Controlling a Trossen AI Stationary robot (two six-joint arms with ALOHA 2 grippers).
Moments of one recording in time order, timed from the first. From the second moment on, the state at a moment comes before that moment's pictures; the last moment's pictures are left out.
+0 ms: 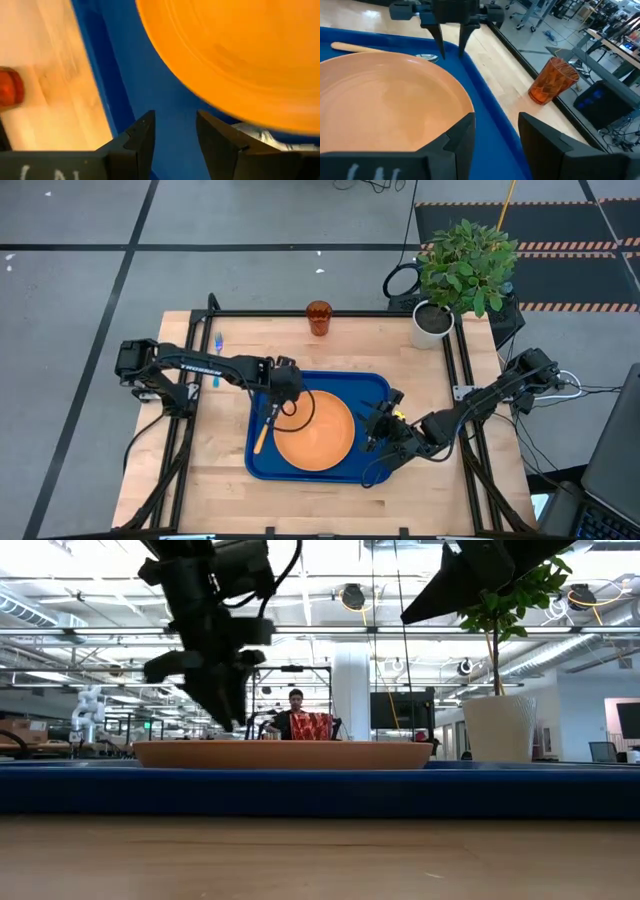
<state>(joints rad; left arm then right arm) 0.05 1.59 1.02 -0.63 -0.17 0.46 0.51 1.47 0.89 -0.27 1.04 0.38</state>
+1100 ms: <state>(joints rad) 0.05 1.60 0.86 -0.58 -0.16 0.44 0.51 1.47 0.89 -0.28 1.02 0.38</state>
